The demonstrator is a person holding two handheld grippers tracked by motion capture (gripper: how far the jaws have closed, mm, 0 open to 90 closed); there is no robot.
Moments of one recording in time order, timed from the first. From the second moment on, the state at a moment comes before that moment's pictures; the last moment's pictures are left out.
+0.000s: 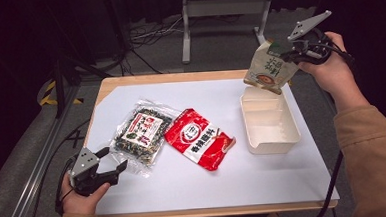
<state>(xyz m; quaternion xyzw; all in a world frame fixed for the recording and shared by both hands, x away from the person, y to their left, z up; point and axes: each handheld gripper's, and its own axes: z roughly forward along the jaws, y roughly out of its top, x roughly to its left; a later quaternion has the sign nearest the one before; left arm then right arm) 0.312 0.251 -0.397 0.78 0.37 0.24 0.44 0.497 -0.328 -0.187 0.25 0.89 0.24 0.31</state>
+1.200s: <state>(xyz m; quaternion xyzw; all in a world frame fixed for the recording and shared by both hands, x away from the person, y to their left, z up) 0.309 0.253 -0.399 0.78 0.37 0.24 0.43 0.530 -0.320 -0.233 0.21 0.91 0.19 0.30</state>
